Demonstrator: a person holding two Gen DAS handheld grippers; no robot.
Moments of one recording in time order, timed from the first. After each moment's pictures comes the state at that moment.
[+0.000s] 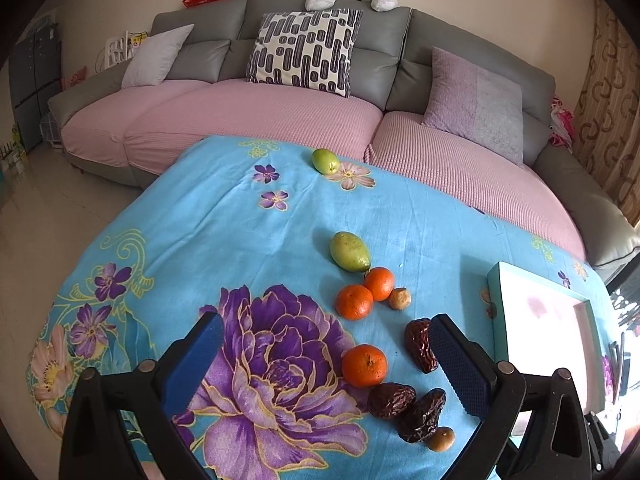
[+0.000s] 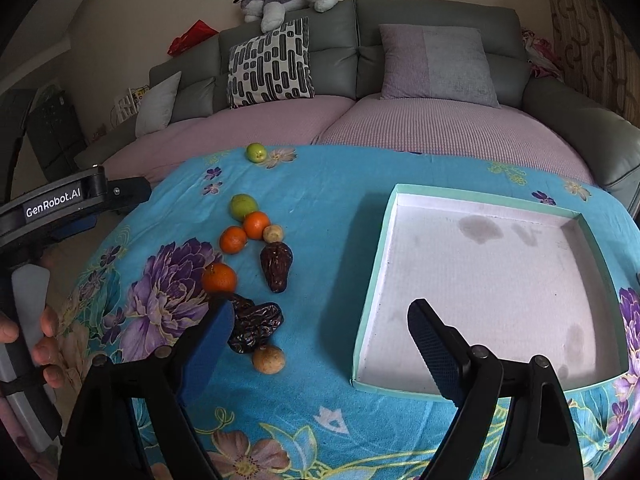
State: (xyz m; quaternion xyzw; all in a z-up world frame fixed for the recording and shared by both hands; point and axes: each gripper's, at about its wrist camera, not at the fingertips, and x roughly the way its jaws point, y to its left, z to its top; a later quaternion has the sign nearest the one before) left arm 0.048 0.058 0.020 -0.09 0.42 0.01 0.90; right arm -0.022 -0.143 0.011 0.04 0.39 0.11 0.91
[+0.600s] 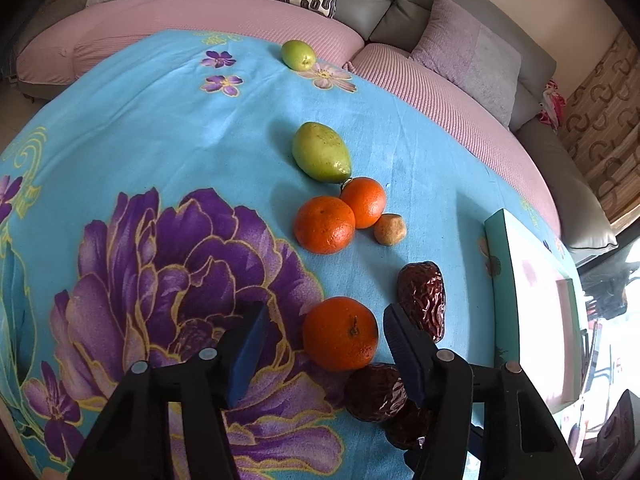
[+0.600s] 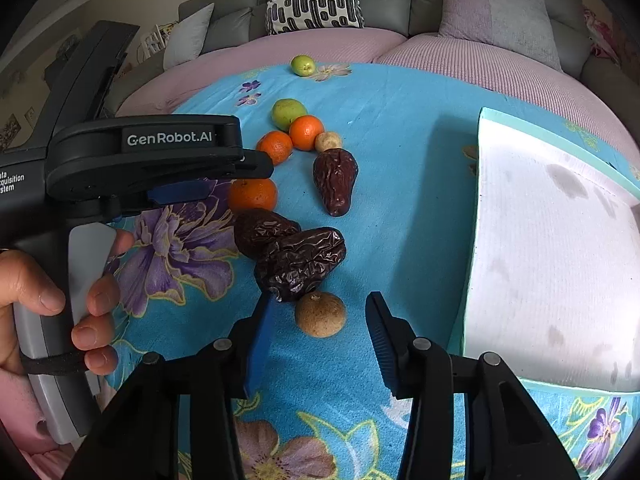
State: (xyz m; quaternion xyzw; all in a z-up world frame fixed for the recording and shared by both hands) left arm 0.076 0.050 -0.061 -0.17 0.51 -0.07 0.84; right arm -0.006 -0.106 -0.050 0.02 0.49 0.17 0.85
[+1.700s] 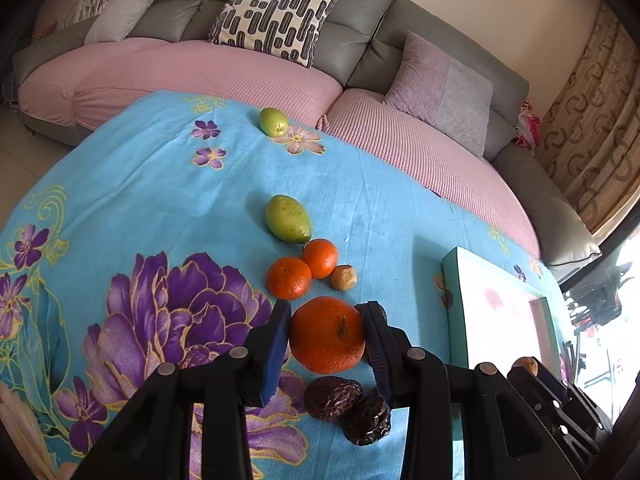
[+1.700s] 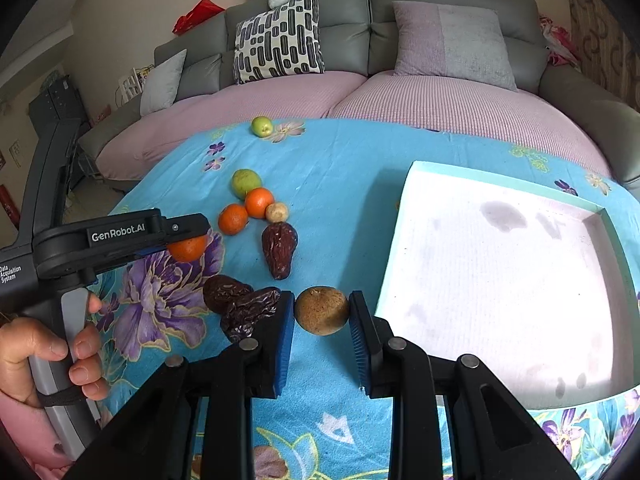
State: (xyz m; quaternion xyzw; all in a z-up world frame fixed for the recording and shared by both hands) left arm 0.057 0.043 -0.001 -0.16 0.44 -0.08 0.88; right arm -0.001 -0.157 0.002 0.05 0.41 0.10 0.90
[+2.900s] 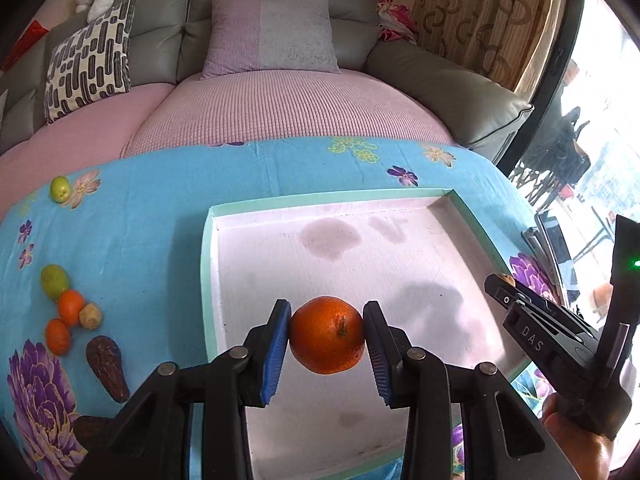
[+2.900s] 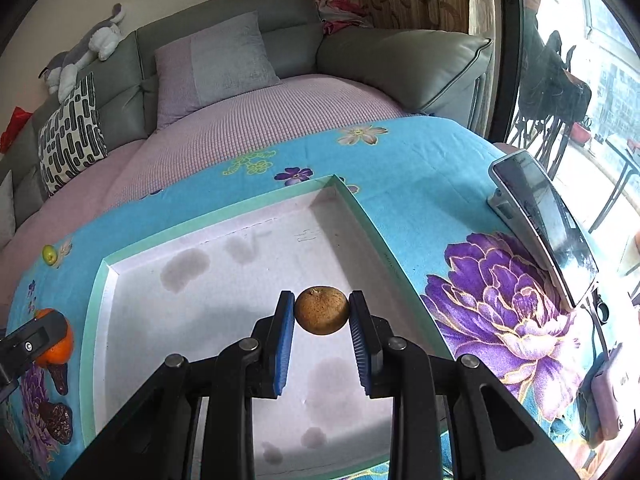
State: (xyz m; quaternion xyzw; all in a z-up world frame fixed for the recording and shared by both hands) left arm 0.060 -0.200 -0.001 0.03 0.45 -0.25 0.86; right arm -0.008 -0.380 -0.018 0.16 0.40 -0.20 0.88
